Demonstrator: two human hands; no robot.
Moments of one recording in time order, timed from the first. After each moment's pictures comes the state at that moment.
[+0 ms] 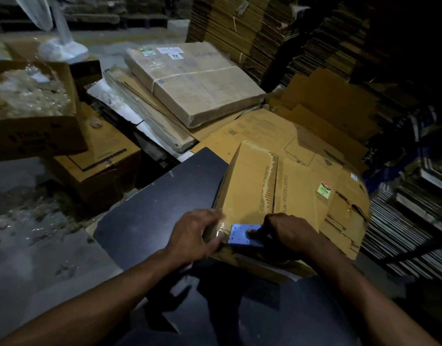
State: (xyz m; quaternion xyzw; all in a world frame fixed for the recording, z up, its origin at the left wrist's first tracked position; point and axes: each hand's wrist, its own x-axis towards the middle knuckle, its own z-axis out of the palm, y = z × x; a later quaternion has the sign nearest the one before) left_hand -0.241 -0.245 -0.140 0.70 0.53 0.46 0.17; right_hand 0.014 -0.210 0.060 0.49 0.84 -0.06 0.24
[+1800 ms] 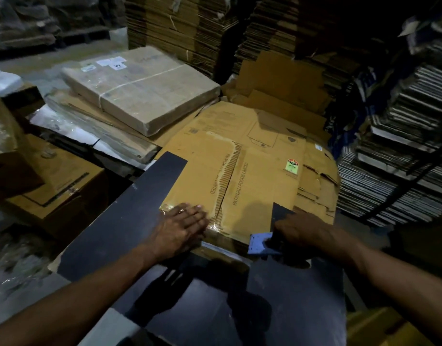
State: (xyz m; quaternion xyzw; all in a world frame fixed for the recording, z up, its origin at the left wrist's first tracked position) left_hand -0.220 -0.202 -0.117 0.91 0.32 0.24 -0.10; right_hand 0.096 -0.263 0.113 0.56 0.75 -0.07 0.35
